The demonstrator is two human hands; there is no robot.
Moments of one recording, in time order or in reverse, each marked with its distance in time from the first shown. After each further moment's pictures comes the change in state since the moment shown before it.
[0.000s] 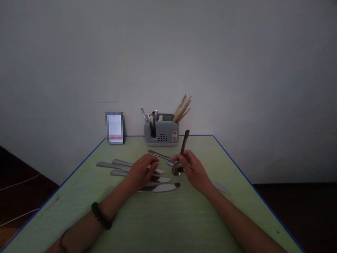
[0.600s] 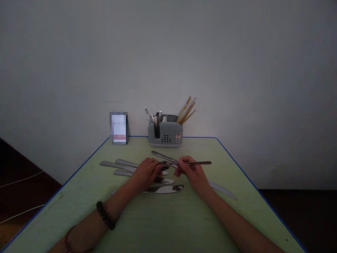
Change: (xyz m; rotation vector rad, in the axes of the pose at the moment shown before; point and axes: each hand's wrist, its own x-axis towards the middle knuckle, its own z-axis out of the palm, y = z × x) left_hand 0.002 0.002 0.000 0.058 -0.158 0.007; right_hand -0.003 0.007 0.022 0.560 -0.002 0.256
